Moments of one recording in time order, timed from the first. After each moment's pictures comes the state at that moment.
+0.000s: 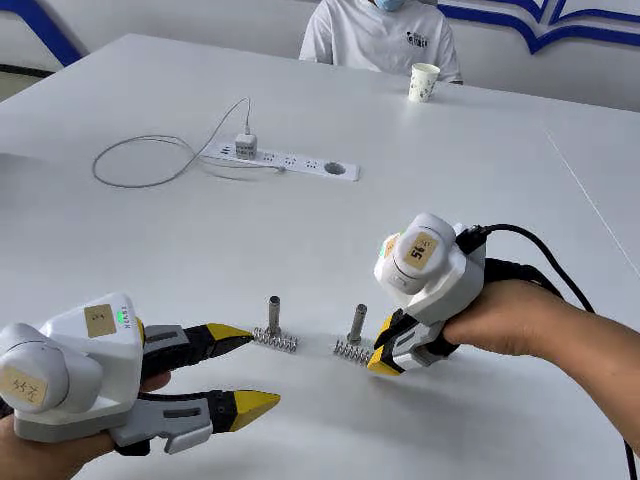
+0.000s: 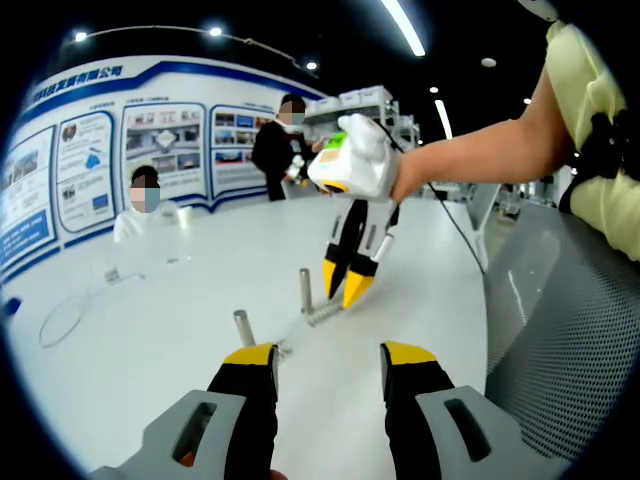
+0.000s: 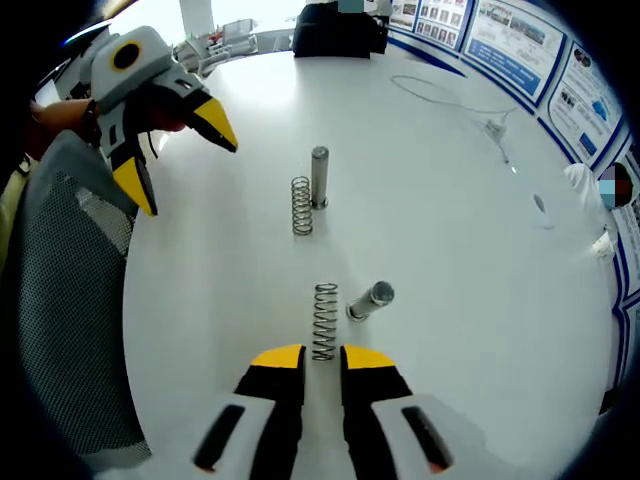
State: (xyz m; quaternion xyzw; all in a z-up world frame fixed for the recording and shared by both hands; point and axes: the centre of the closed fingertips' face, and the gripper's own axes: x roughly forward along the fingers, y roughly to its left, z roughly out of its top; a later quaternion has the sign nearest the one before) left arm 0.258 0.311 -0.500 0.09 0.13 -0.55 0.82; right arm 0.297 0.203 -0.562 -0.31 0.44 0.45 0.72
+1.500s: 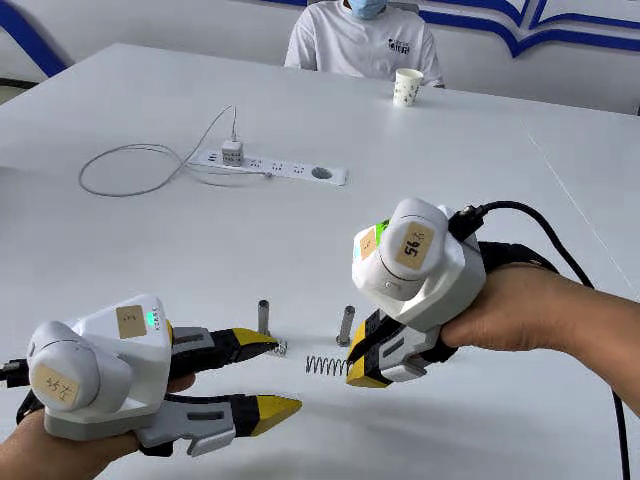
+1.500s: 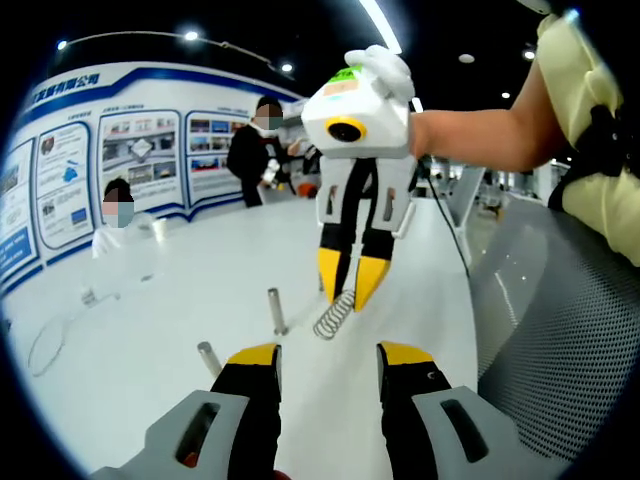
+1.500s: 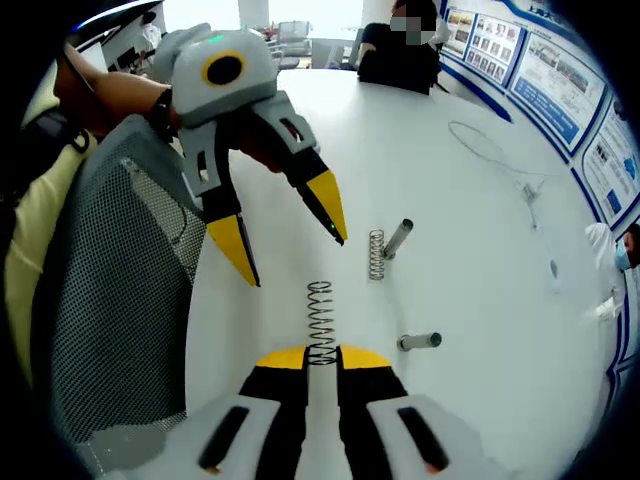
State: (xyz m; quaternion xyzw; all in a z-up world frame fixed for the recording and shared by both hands) left arm 0.247 0.277 -0.492 0.11 0.12 -0.59 0.79; right arm 0.247 0.240 -0.507 -0.34 0.39 0.53 0.67
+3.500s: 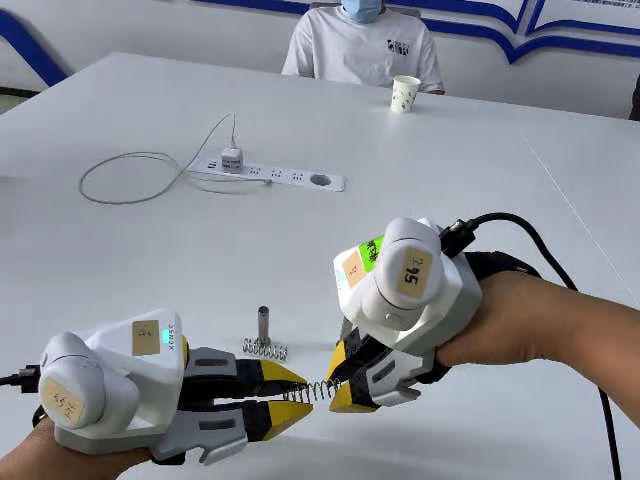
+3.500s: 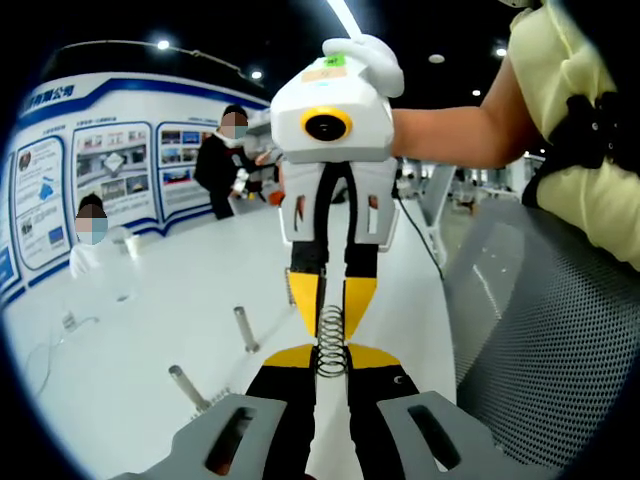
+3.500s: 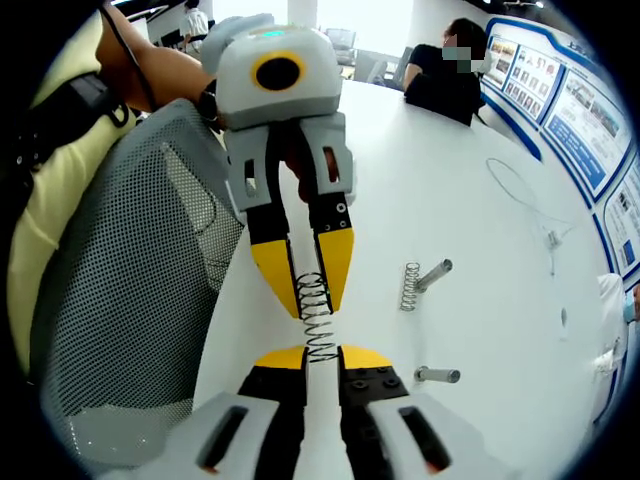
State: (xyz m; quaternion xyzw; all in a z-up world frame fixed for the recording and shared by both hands) left arm 0.224 0.263 -0.485 0.12 0.10 -0.64 0.75; right arm 0.224 0.259 -0.505 -0.37 0.35 0.59 0.63
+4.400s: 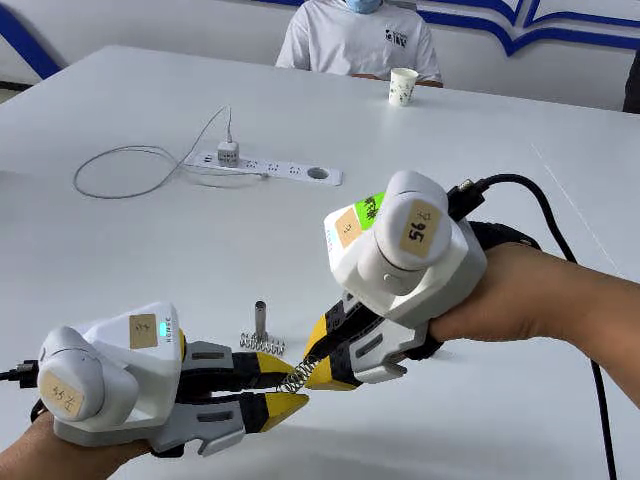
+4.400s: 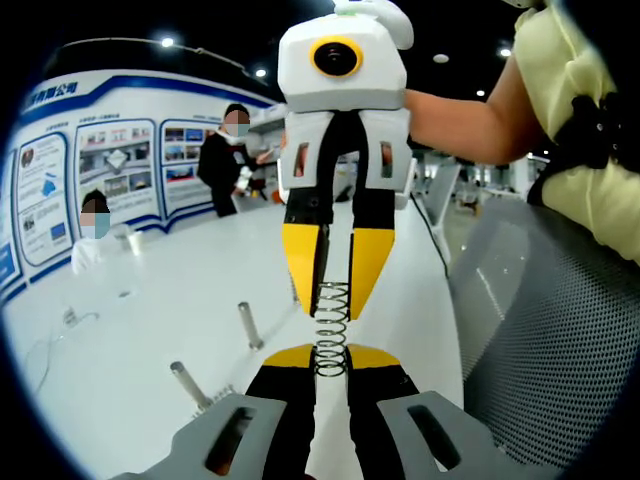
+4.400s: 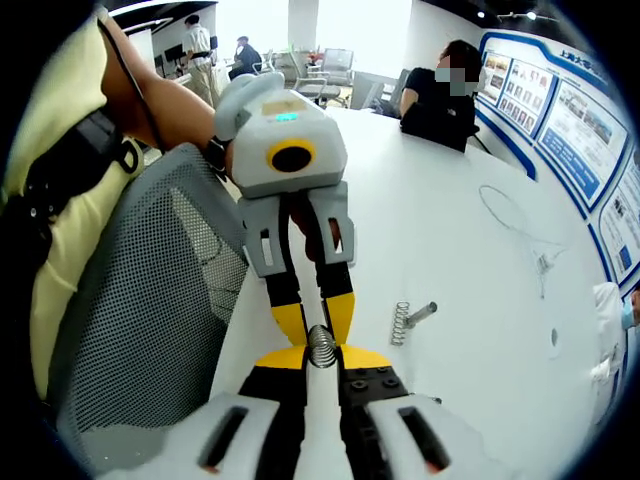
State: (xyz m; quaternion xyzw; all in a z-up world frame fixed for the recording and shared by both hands) left arm 0.230 0.263 -0.489 0.12 0.10 -0.63 0.76; right arm 0.224 0.286 -0.467 -0.34 0.32 0.60 0.65
